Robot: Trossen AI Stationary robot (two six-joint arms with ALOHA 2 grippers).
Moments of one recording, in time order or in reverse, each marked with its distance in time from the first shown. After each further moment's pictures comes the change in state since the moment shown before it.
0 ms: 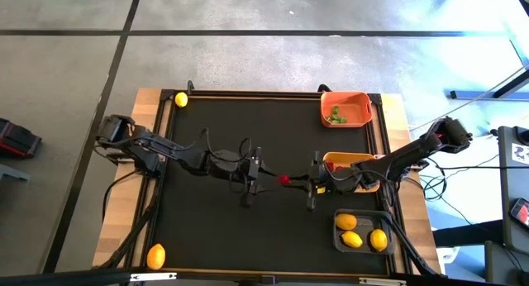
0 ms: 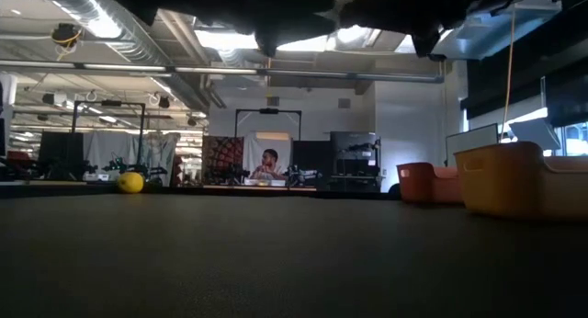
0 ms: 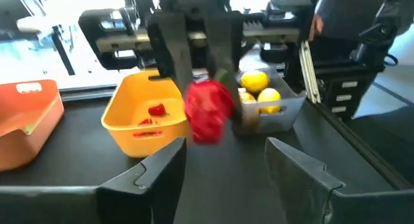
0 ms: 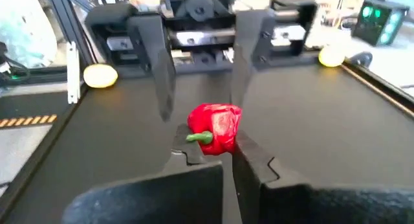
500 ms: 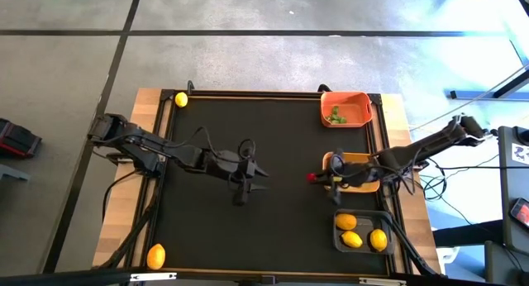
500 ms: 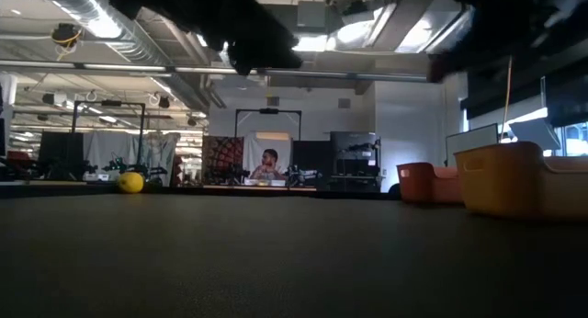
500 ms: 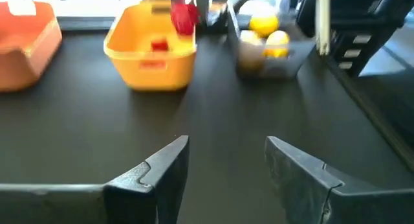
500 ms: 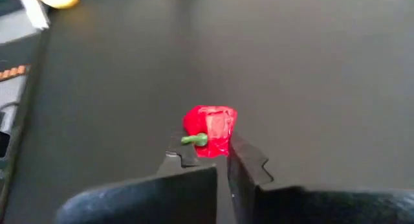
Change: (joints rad) left arm 0.003 -0.086 -0.007 -0.298 -0.007 -0.100; right arm 0.001 -0.308 0.000 -0.721 -0.099 0.357
